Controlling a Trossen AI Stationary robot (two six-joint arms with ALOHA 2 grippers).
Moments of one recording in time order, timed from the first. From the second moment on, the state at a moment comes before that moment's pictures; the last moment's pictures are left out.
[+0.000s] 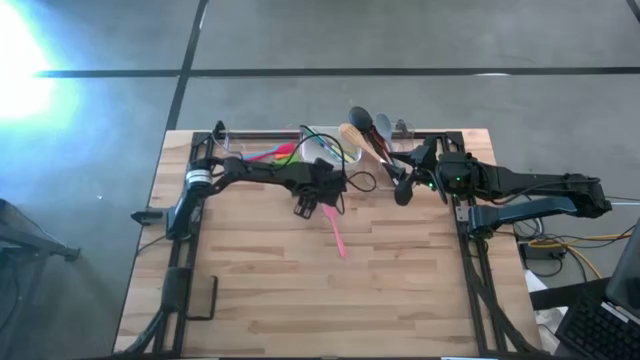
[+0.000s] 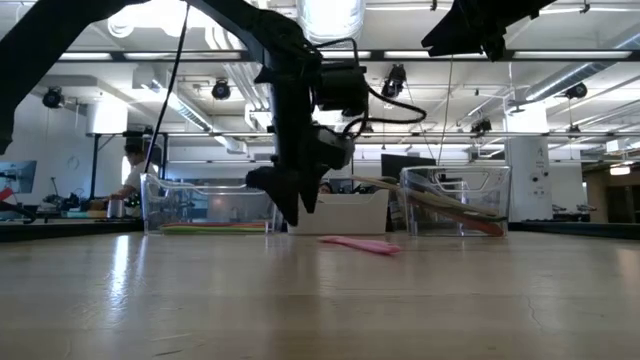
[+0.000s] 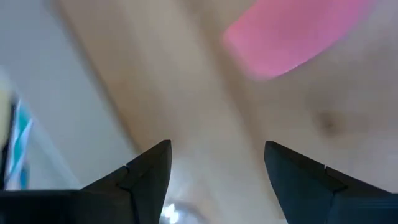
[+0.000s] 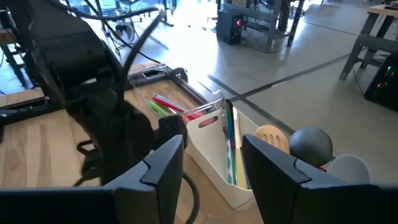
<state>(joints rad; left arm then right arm) 0.19 2.05 1.57 -0.82 -0.37 0.65 -0.10 0.87 0.78 -0.21 0.45 0.16</state>
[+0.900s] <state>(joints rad) 0.19 2.05 1.62 -0.73 0.06 0.60 -0.10 0.87 0.78 -0.21 0.45 0.16</state>
